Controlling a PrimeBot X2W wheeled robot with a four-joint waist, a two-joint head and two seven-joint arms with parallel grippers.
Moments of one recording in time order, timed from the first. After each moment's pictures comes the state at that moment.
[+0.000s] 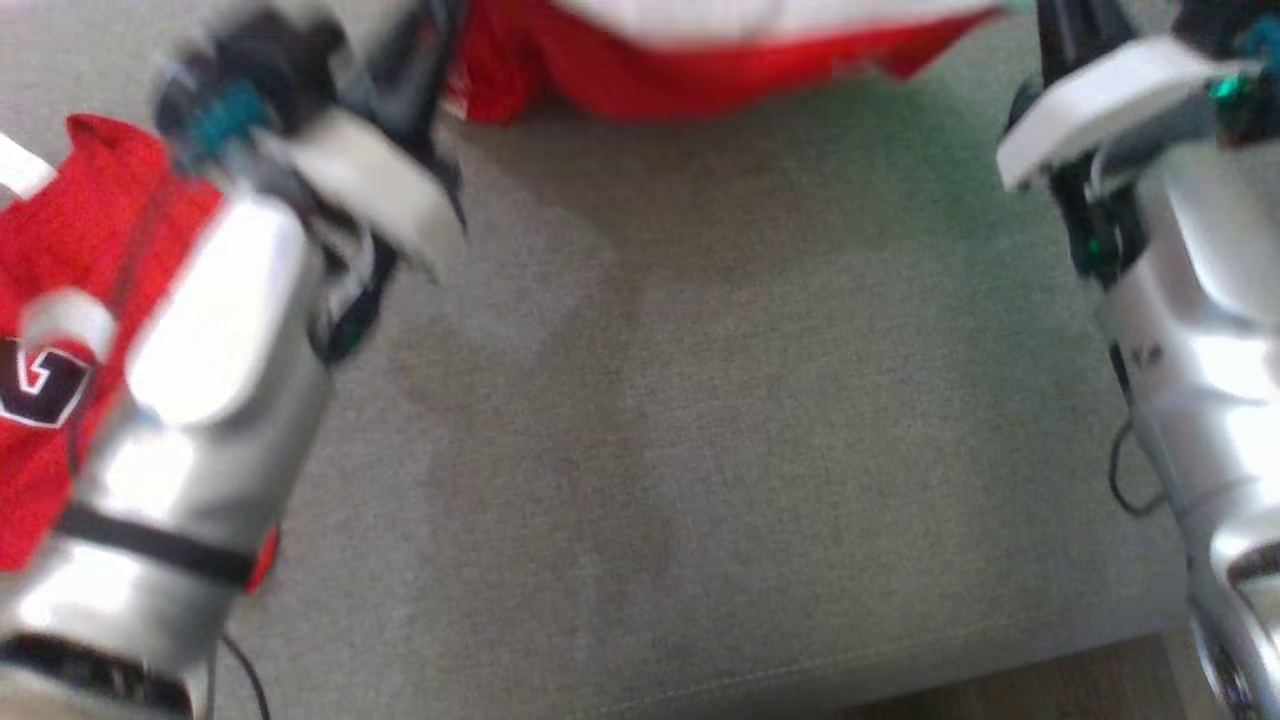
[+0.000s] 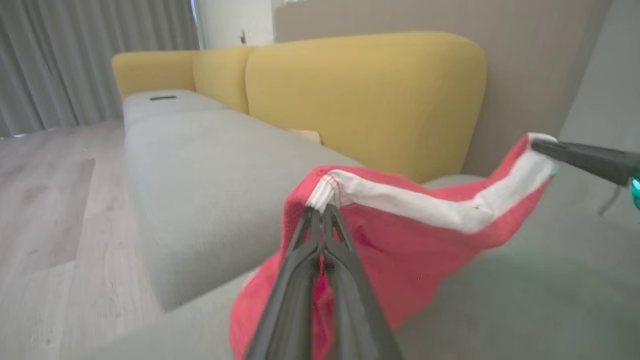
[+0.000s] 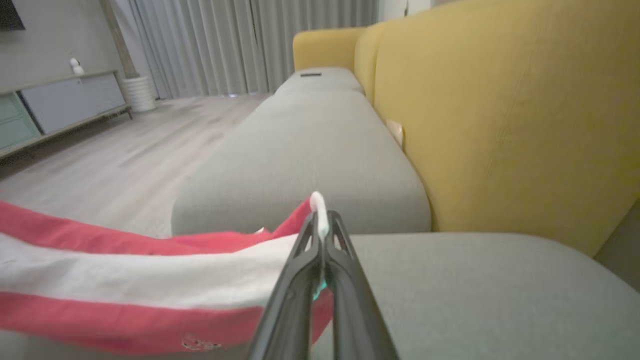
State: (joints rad) left arm -0.90 0.24 -0.60 0.58 -0.44 -0.13 -0.26; right arm -0.99 -0.19 0.27 0.92 0.34 0.13 -0.19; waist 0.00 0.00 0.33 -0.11
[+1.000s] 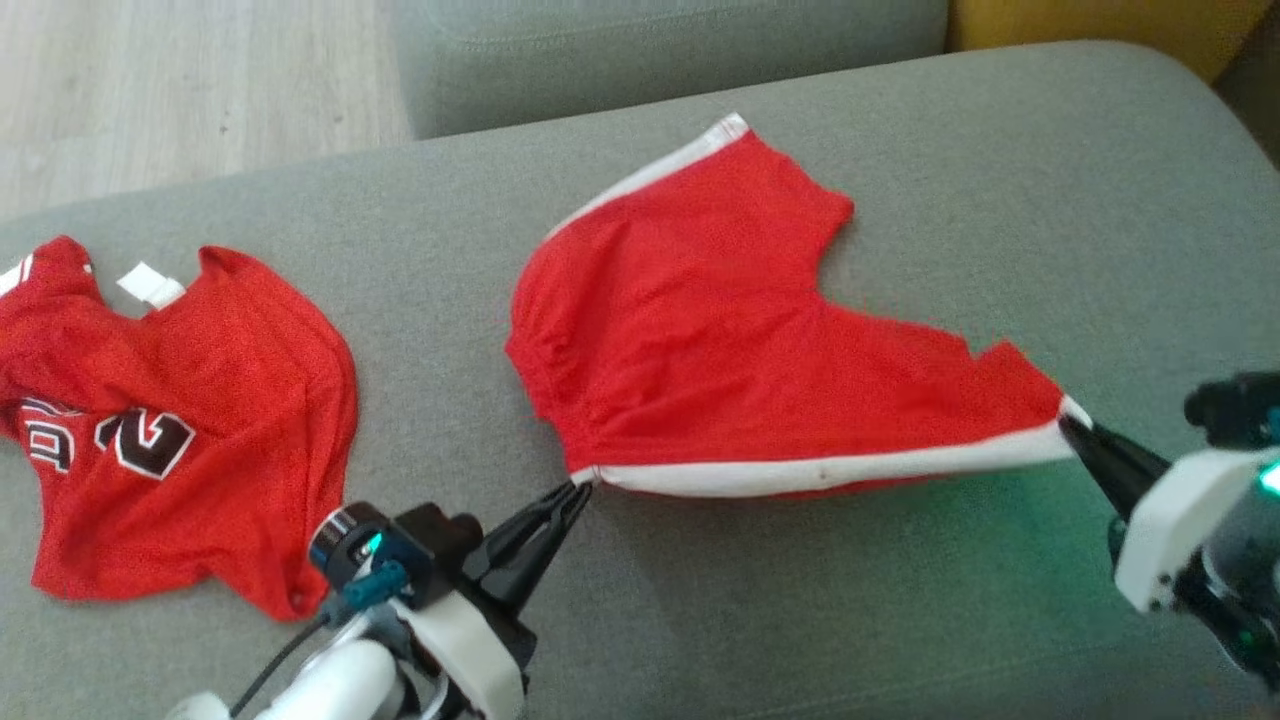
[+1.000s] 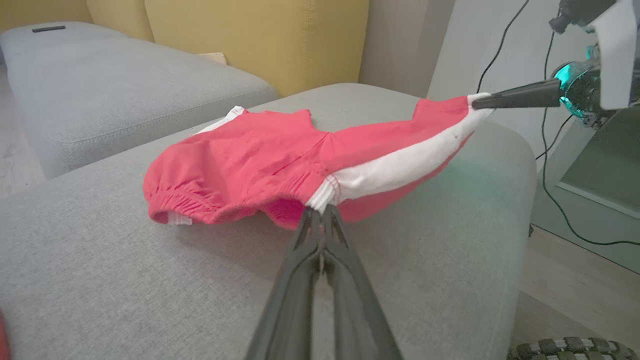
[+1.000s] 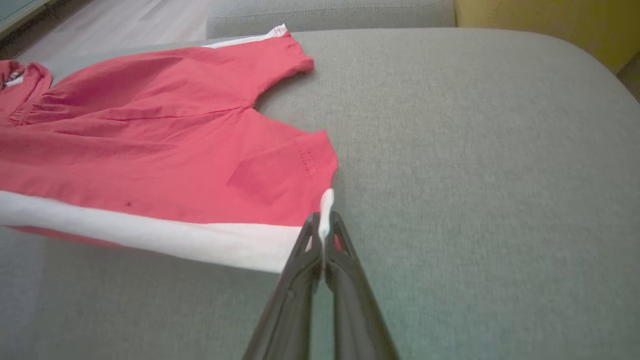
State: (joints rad) left arm -0.24 0.37 -0.80 0.23 -0.43 -0.11 -0.25; right arm -0.19 -0.61 0.39 0.27 0.69 0.13 0.26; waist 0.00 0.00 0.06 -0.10
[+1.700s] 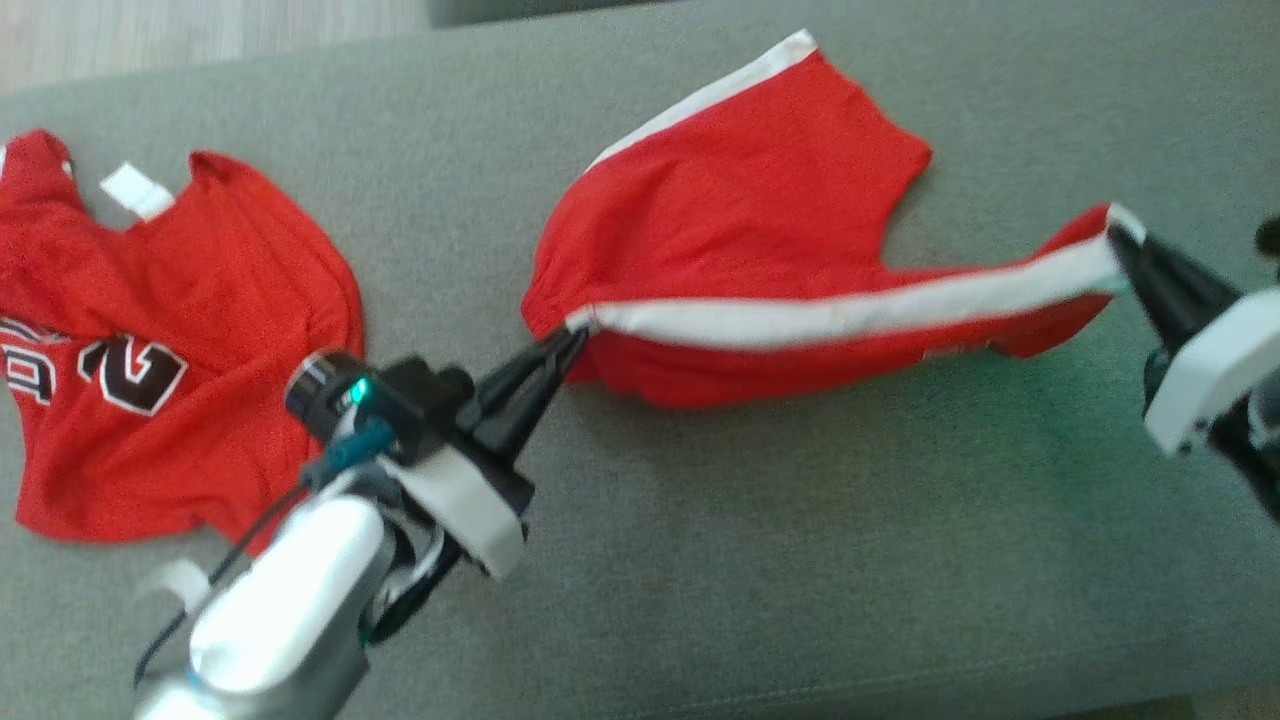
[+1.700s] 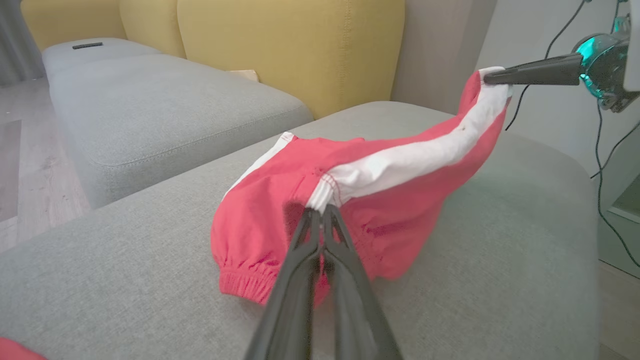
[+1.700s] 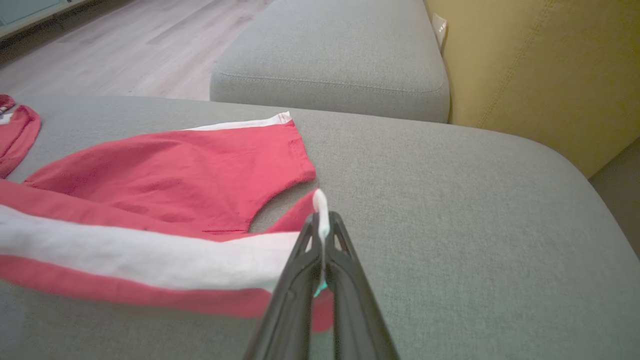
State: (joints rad) left arm -0.42 0.36 -0.76 0.19 -0.43 -0.10 -0.20; right arm -0.31 -0.54 0.20 0.10 0.53 0.13 0.37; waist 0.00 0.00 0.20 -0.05
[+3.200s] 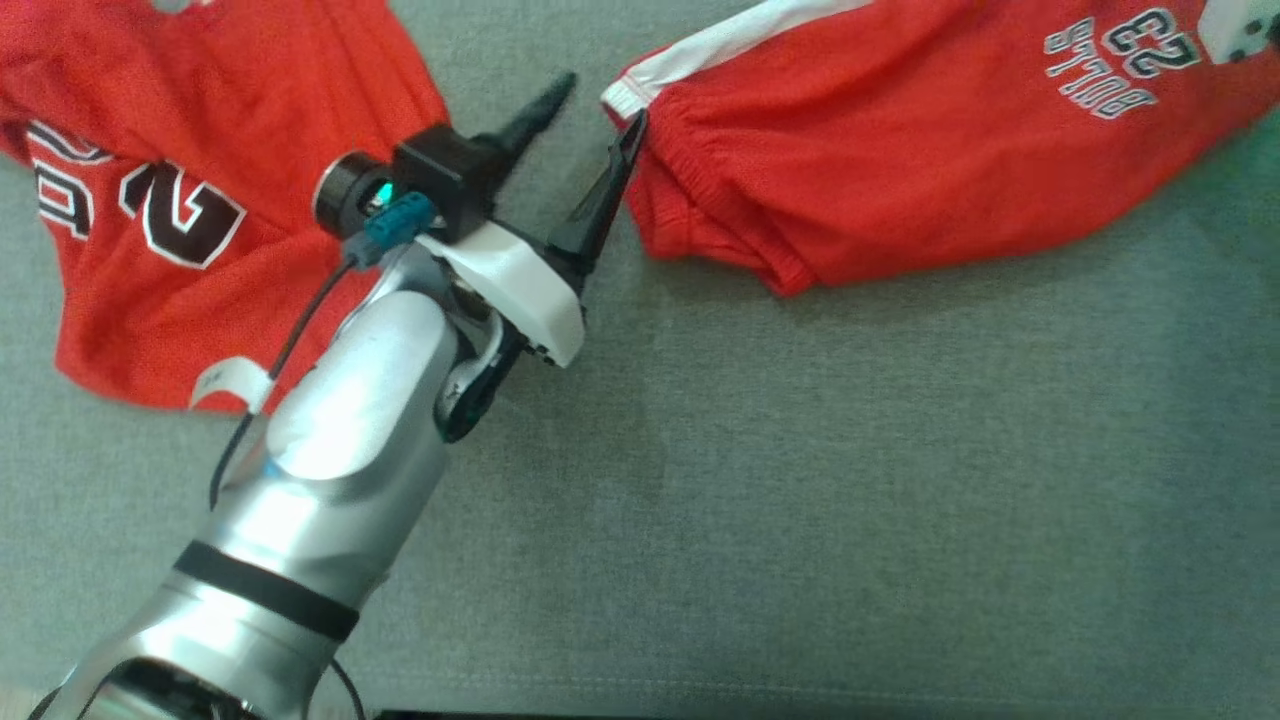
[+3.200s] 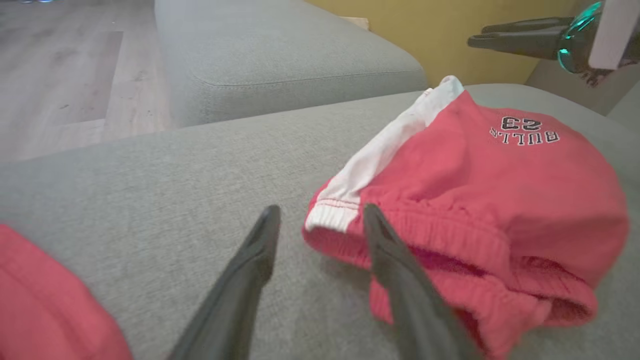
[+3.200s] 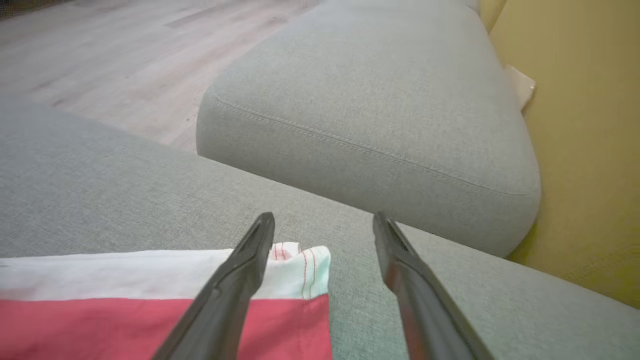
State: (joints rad) left arm -0.79 0.12 -0.69 0.58 -0.43 -0.11 -0.25; right arm -1.22 -0.50 0.68 0.91 0.53 0.13 0.03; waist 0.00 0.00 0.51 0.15
